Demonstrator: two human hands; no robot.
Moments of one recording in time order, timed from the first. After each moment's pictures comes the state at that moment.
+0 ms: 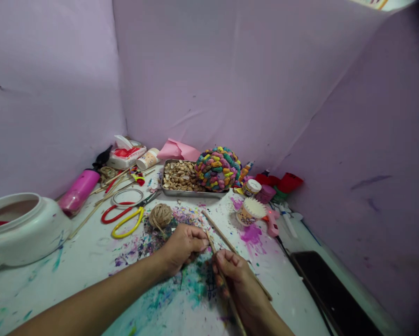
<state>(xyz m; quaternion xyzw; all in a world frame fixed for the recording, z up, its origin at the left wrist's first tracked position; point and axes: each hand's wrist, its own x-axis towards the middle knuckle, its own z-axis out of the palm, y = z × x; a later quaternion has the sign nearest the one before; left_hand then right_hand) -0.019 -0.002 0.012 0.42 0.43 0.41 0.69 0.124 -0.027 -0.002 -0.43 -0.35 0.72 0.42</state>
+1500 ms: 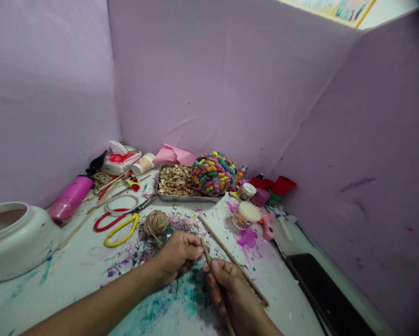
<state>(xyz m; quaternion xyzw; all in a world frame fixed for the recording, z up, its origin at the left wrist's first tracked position) -0.021 -0.001 0.008 0.43 0.40 0.39 0.71 0.120 -0.031 0.000 -0.42 -0.33 0.74 0.40</state>
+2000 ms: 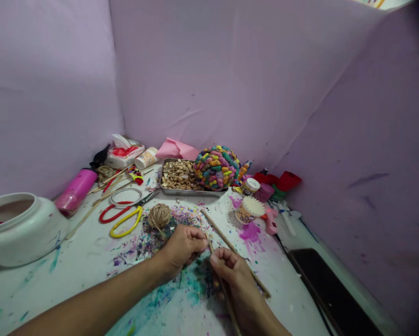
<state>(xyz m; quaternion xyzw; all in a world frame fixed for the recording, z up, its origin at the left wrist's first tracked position) -0.015 -0.003 0.006 0.40 0.44 0.42 0.69 0.120 -0.034 0.002 -0.47 -0.38 0.68 0.42</state>
